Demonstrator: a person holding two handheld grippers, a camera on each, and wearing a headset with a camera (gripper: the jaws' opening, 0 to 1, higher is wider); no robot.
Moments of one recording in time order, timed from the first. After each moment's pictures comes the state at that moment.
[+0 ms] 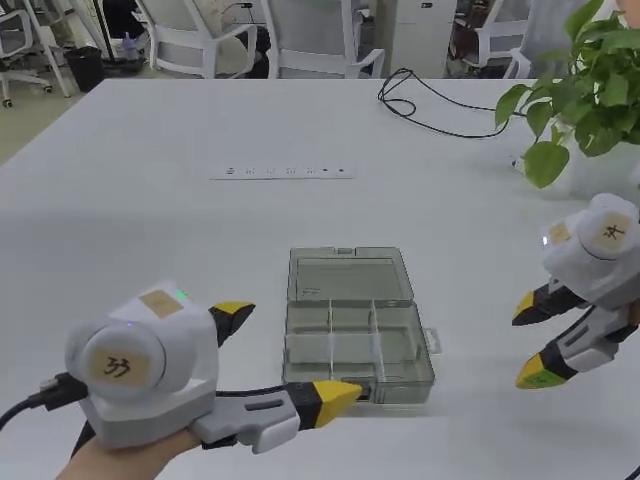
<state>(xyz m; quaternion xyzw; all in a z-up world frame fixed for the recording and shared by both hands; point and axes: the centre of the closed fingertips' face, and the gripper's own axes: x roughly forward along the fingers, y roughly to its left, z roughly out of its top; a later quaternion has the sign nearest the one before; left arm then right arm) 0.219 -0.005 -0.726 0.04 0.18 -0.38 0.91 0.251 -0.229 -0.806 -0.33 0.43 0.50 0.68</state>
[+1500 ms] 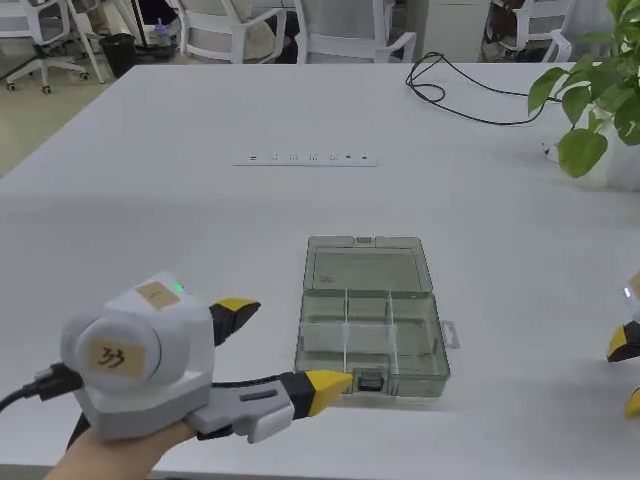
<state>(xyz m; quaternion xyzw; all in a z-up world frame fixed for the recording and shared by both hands) 0.216 0.007 -0.732 0.05 0.20 -0.35 0.91 0.232 -0.316 -0.849 -0.43 0.47 0.50 0.59</state>
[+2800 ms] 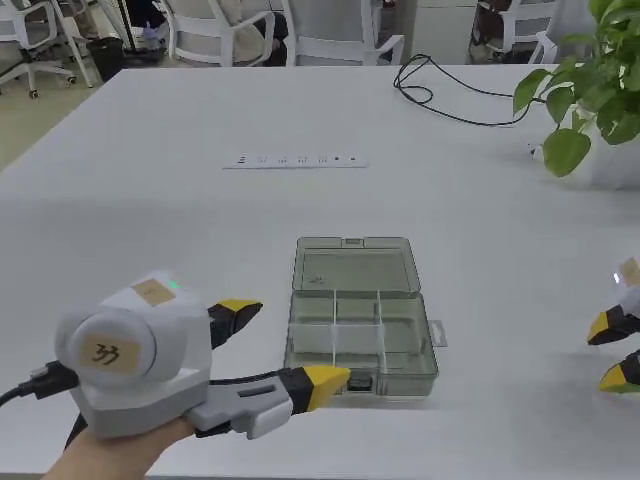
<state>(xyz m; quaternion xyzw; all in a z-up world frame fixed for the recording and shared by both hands) 0.216 -0.004 -0.728 0.03 0.20 -0.36 0.91 0.250 -0.299 -0.827 -0.43 0.41 0.49 0.64</state>
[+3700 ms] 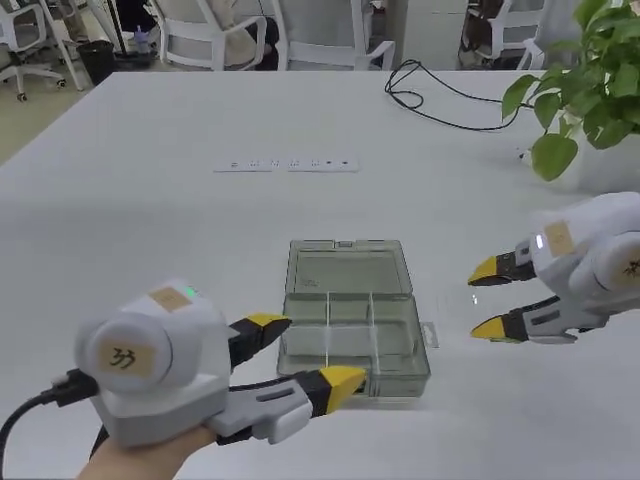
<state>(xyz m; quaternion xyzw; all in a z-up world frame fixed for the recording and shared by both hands) 0.207 -0.030 -0.725 -0.01 0.19 -0.39 0.90 0.272 -0.164 -0.757 -0.45 0.20 0.53 0.69</state>
